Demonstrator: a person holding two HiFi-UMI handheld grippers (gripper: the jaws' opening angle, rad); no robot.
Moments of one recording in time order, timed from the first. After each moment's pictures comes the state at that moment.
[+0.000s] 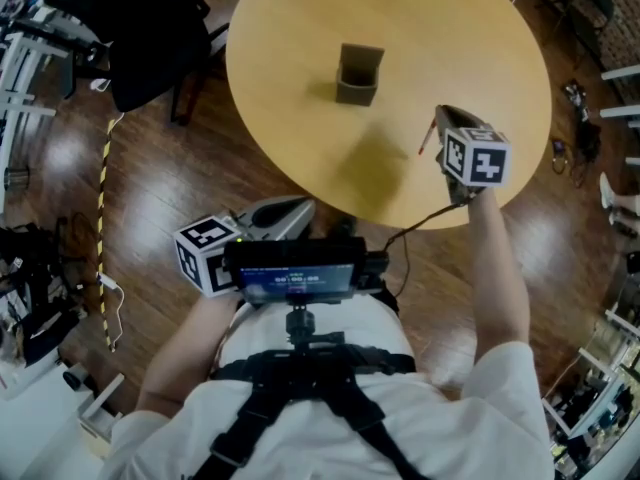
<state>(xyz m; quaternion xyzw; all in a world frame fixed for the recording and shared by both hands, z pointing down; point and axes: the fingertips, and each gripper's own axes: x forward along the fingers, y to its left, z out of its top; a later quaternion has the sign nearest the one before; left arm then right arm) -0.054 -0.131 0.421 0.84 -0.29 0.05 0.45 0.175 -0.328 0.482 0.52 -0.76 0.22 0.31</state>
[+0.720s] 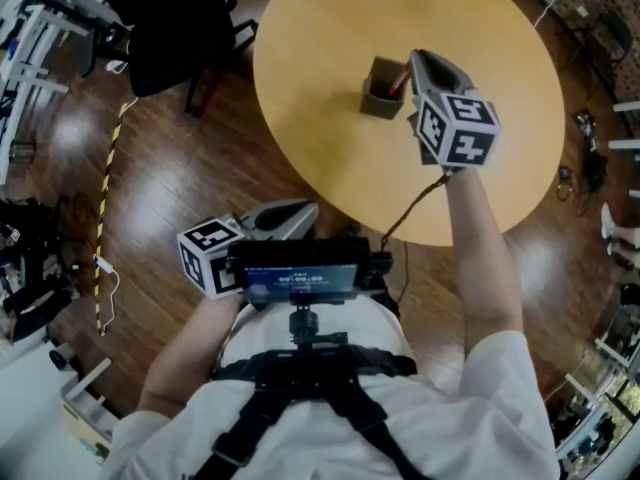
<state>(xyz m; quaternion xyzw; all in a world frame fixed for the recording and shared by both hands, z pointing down) -0.063 -0.129 0.415 0.83 -0.33 0.04 0.45 0.052 -0.395 0.372 0.49 -0.85 0.10 0.16</state>
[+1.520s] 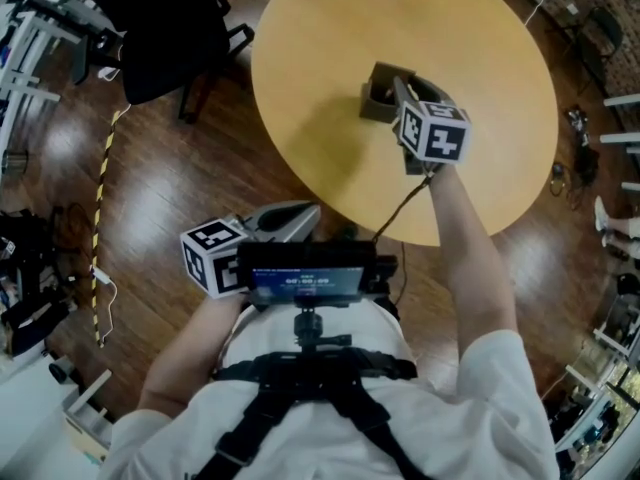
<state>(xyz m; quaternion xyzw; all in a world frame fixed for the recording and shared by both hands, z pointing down) -0.060 -0.130 0.415 0.84 -0.30 0.03 0.45 0.064 -0.391 0.454 0.52 -0.81 0.18 0.21</state>
